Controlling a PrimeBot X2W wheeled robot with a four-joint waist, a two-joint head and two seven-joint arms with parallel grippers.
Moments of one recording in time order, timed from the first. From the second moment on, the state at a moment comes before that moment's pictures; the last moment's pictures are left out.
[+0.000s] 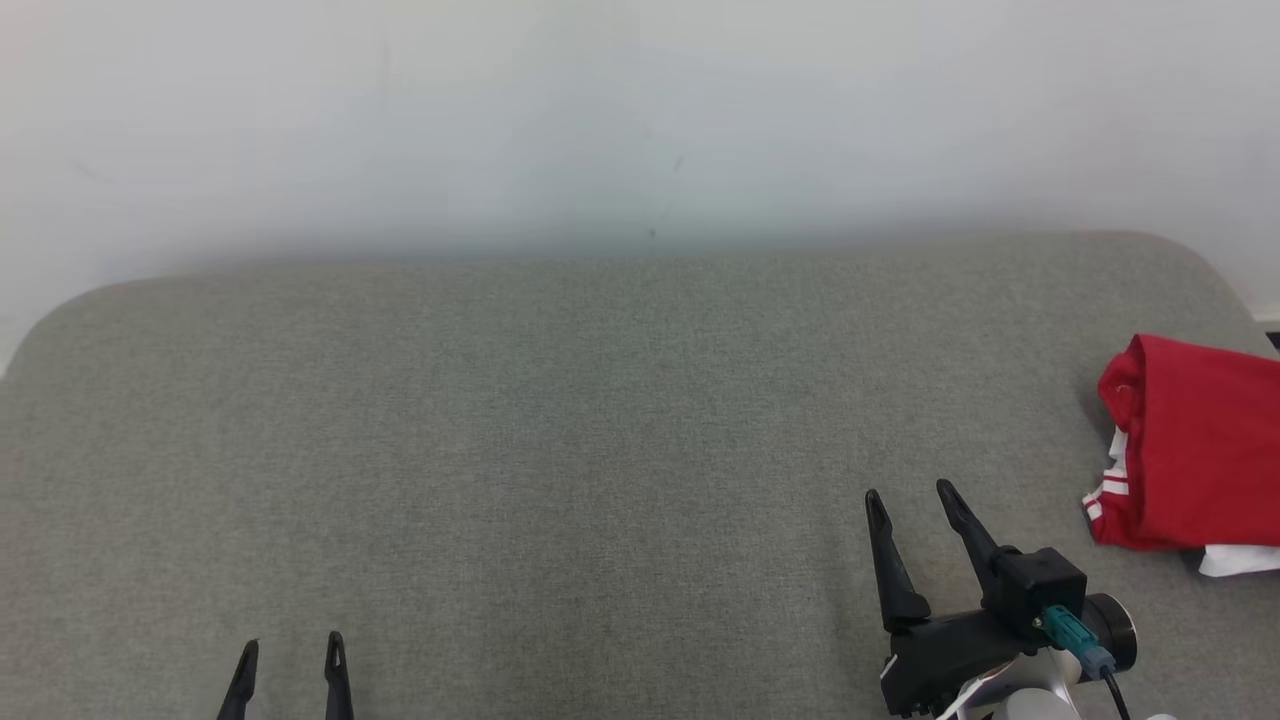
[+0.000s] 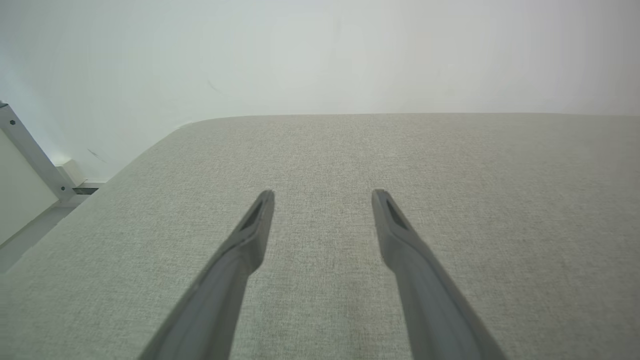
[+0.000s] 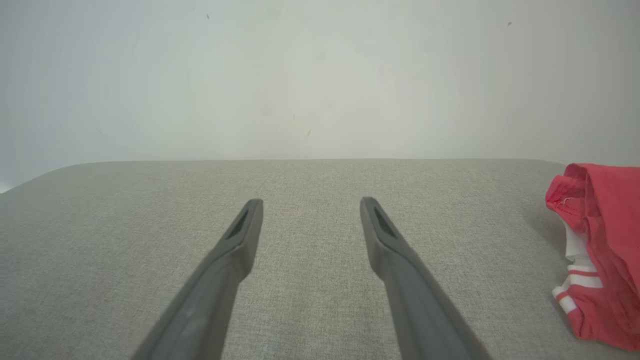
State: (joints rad) left arm 0.06 0.06 0.07 0.24 -0.06 -0.05 -0.26; right arm -0.20 -0.05 0.03 0.45 0.05 0.13 -0.26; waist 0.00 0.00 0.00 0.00
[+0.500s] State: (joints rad) left arm 0.08 0.05 0.10 0.24 -0.06 -0.08 -0.26; right arm -0.19 -0.05 0.04 0.45 0.07 0.13 -0.26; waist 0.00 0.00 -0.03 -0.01
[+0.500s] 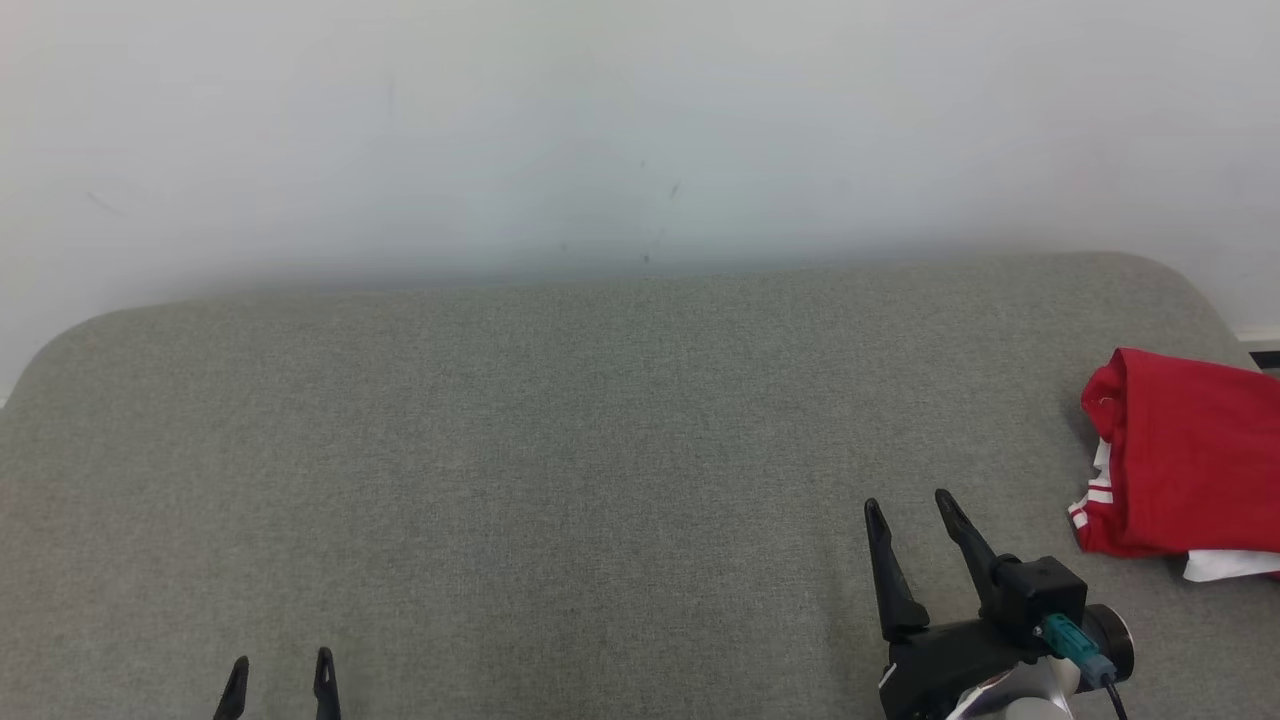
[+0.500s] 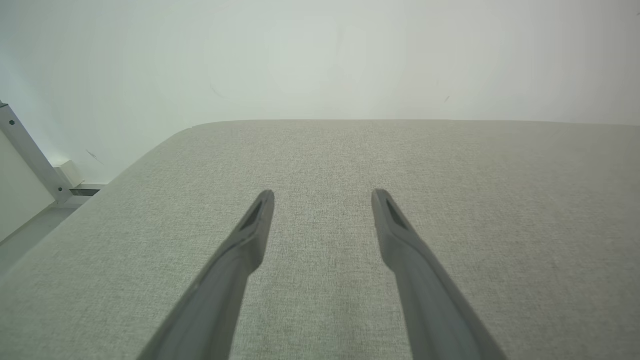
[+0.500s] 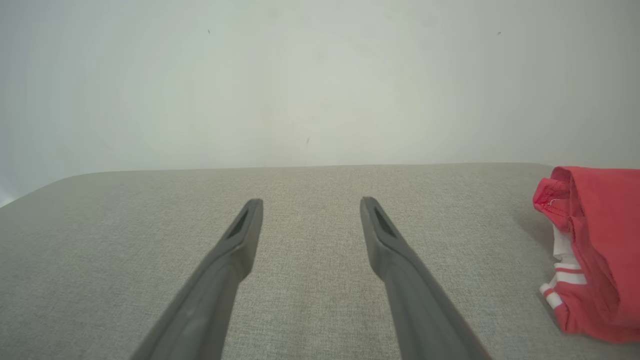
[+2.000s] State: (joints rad) left arm 0.01 0.05 0.11 0.27 -0.75 -0.10 -0.09; right arm -0.14 -0.05 -0.03 0.39 0.76 0.13 -0.09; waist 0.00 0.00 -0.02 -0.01
